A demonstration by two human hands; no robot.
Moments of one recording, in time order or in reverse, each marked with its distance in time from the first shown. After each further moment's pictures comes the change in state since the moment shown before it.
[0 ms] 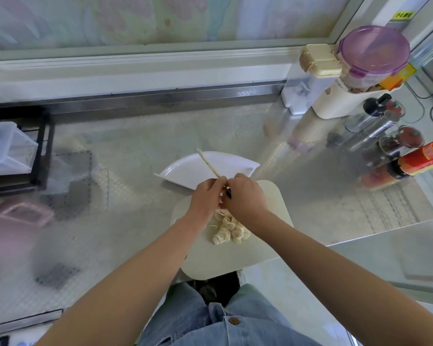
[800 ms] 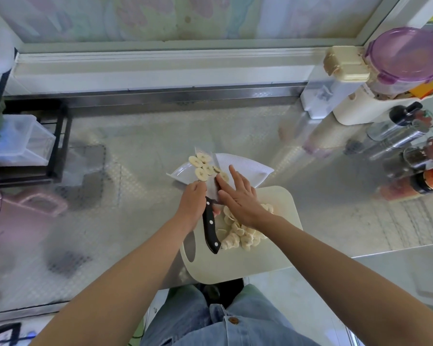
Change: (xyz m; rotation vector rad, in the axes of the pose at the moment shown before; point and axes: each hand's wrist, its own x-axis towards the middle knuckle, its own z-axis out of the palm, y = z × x) left_hand 0.001 0.006 -0.038 -0.076 0.090 -0.092; right_hand 0.028 0.020 0.043 0.191 -0.261 -0.203
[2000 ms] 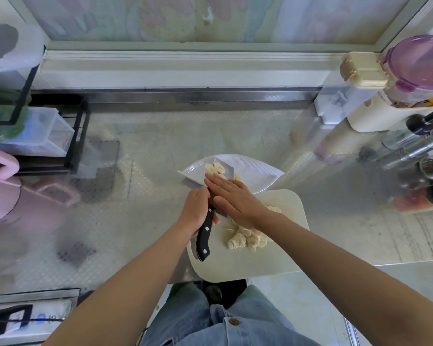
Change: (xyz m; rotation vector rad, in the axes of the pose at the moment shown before) left_hand -0.021 -0.006 -0.010 0.032 0.017 -0.020; right_hand 0.010 -0.013 0.001 -0.120 -0.035 -0.420
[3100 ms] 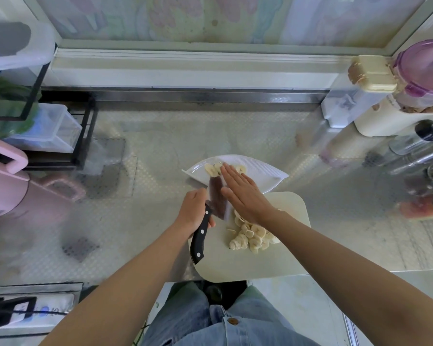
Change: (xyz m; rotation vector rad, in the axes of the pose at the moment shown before) left_hand -0.002 -0.005 -0.011 0.090 0.094 0.016; right_hand 0.007 0.012 -0.002 0.003 0.032 0.158
